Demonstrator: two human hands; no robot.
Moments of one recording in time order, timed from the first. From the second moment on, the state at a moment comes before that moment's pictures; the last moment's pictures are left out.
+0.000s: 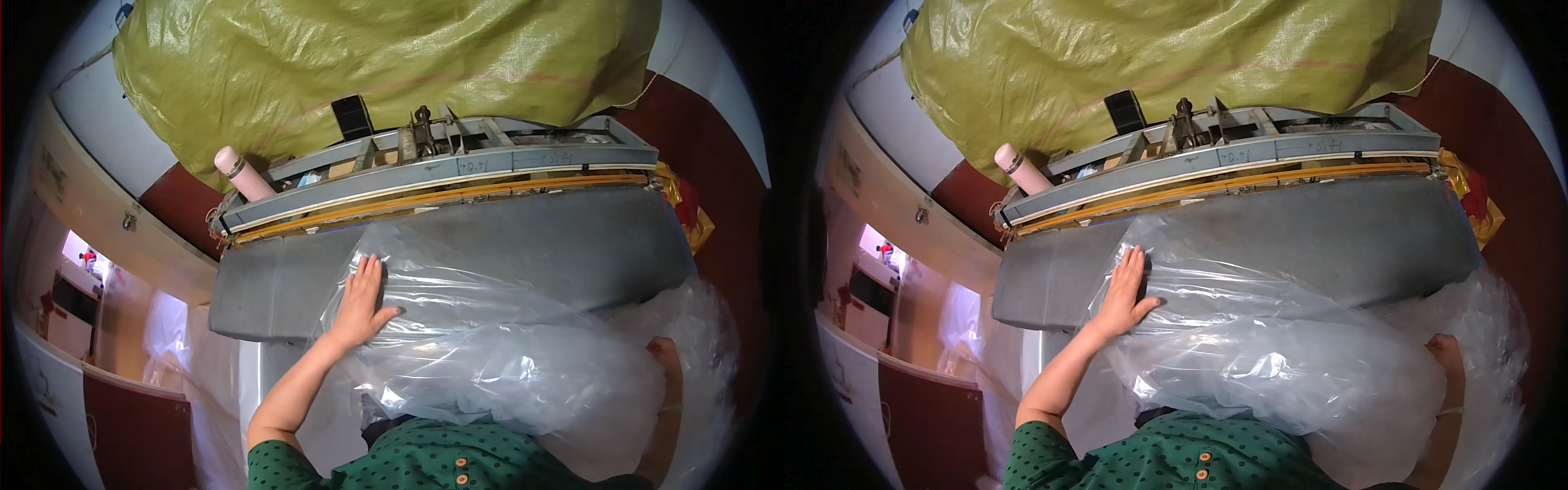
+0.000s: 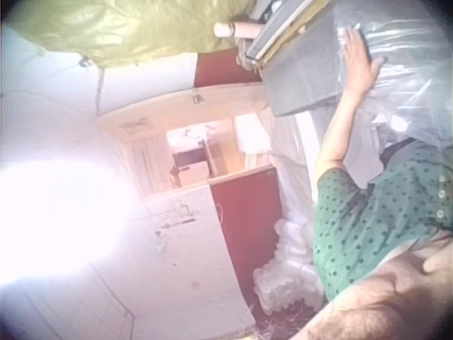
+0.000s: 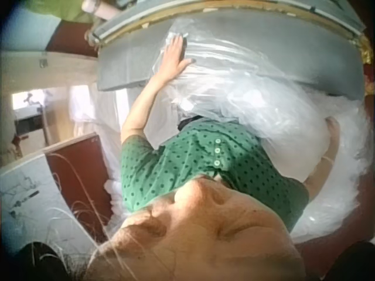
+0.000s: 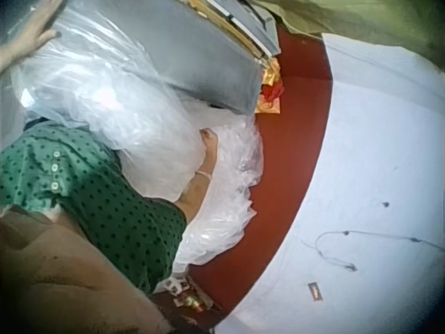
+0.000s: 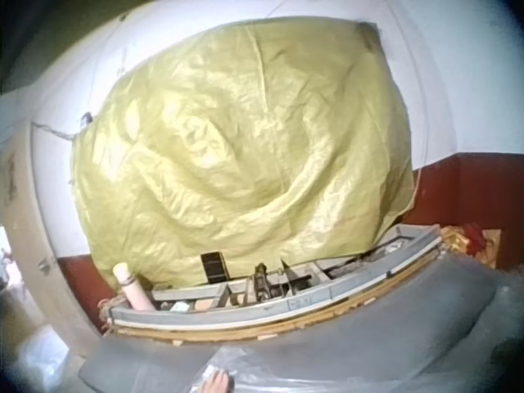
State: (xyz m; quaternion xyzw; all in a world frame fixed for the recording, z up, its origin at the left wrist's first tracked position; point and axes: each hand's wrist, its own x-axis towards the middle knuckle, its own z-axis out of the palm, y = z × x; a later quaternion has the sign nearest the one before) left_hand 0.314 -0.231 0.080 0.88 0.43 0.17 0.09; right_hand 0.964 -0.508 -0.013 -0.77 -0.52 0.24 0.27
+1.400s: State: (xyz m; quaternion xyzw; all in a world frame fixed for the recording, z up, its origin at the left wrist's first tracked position) left_hand 0.250 -0.076 0.041 0.52 0.62 0.58 -0.05; right_hand 0.934 -0.231 0.034 -0.70 -0.51 -0.15 0.48
